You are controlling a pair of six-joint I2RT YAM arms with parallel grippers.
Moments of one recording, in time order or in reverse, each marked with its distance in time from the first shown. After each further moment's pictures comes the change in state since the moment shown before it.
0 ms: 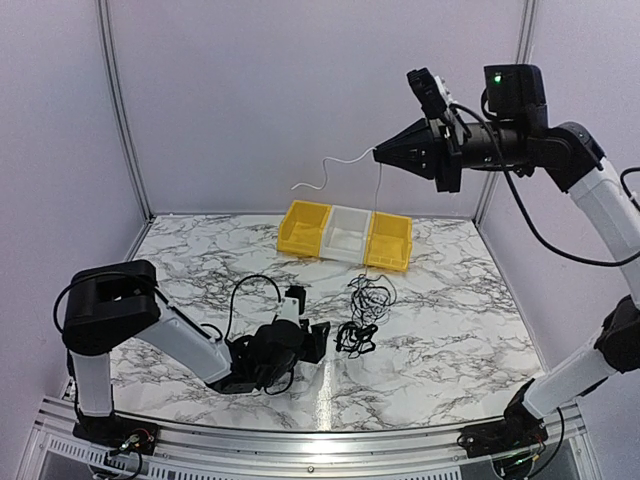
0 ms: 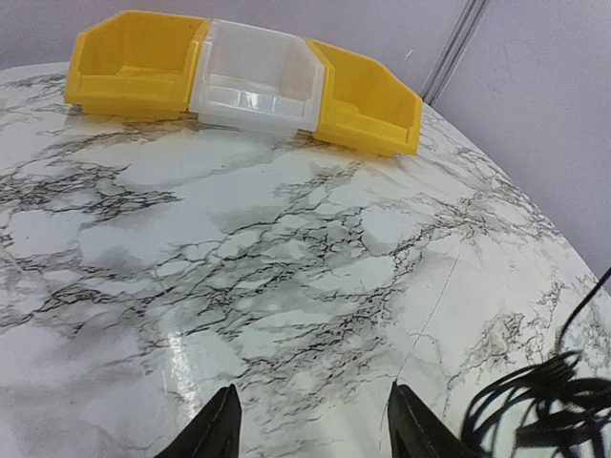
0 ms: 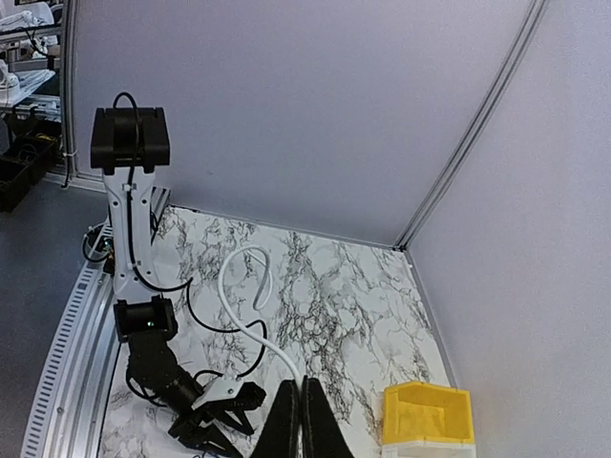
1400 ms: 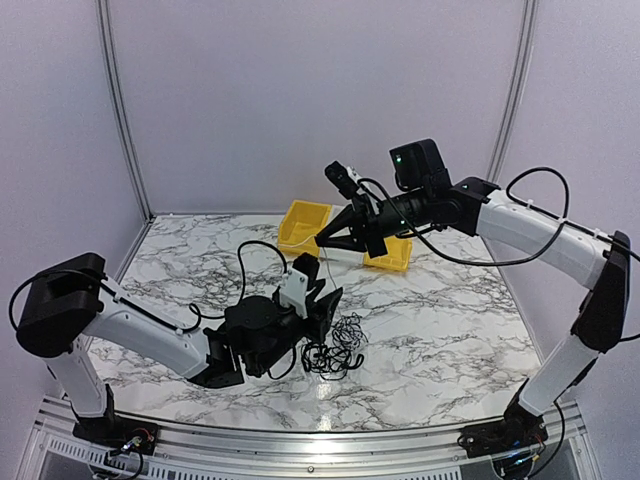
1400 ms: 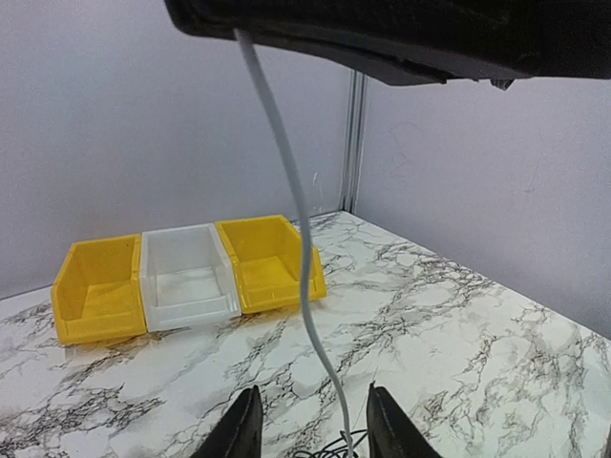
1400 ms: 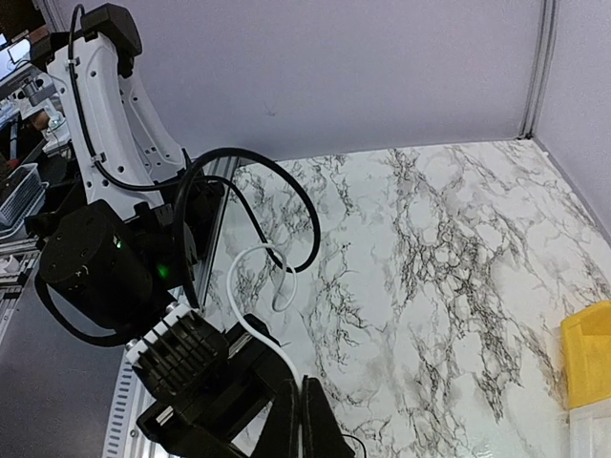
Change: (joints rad) left arm -0.052 -0.249 -0.034 0.176 0.029 0.522; right arm 0.050 0.179 -0.427 0.365 -0.113 0.289
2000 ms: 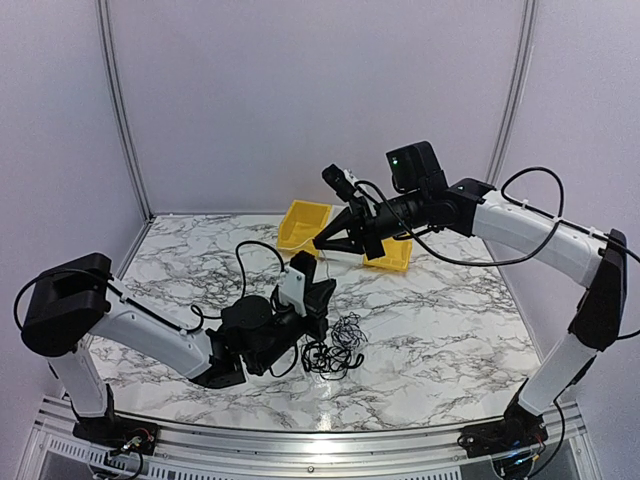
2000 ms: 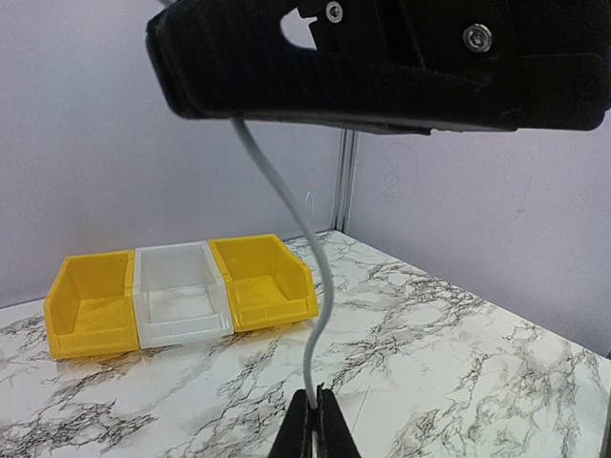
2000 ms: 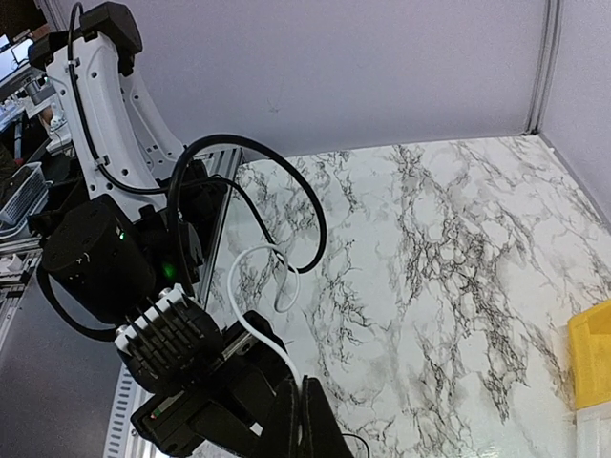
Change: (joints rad) left arm 0.019 0.025 -0.004 0.100 0.026 0.013; right arm 0.001 0.019 0.000 0.003 -0.011 -0.001
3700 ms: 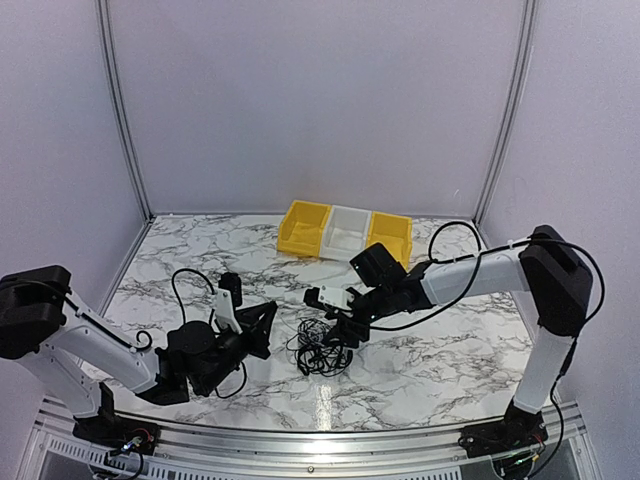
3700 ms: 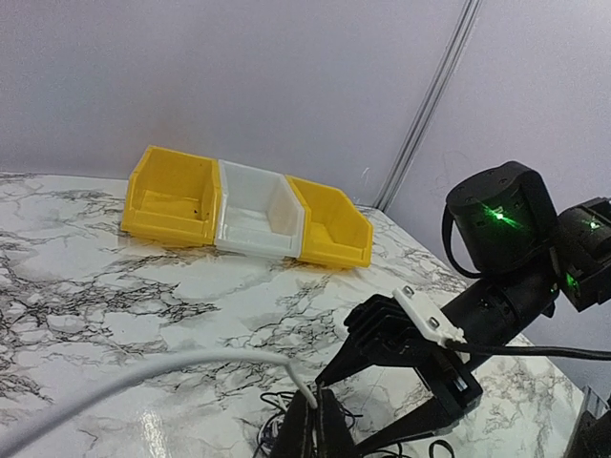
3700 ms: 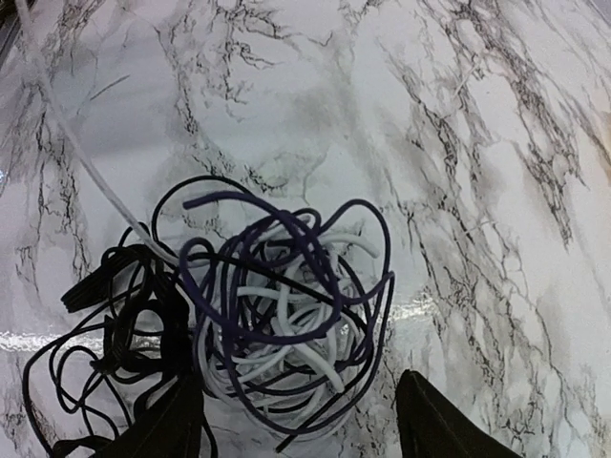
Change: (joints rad) left arm -0.003 -0.241 -0.405 0.055 -0.127 -0.349; right arm 0.086 0.216 -0.436 0.286 0.481 -0.251
